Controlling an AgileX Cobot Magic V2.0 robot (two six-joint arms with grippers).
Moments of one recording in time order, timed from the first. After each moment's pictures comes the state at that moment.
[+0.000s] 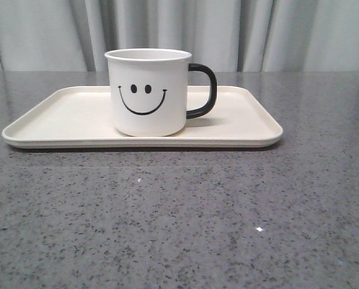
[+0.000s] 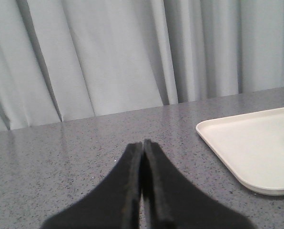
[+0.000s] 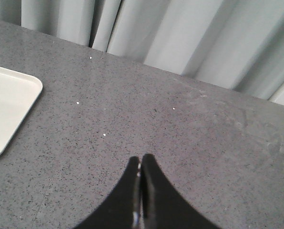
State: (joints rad) left arm -0.07 0.00 0.00 0.24 -0.03 -0.18; right arm 0.04 0.47 -1.00 -0.03 0.93 -0.21
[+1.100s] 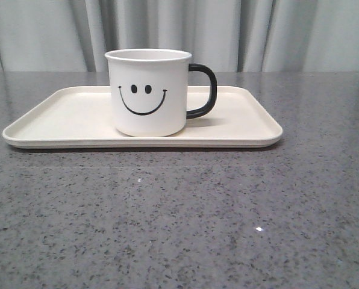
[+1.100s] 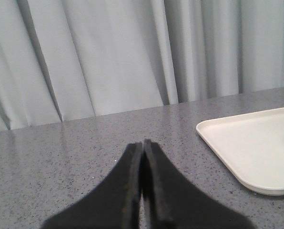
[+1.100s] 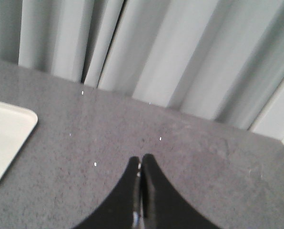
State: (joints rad) left arm -0.07 0.00 0.00 0.24 -0.03 -0.18; right arm 0.05 0.30 -0.98 -0.04 0.86 -0.20
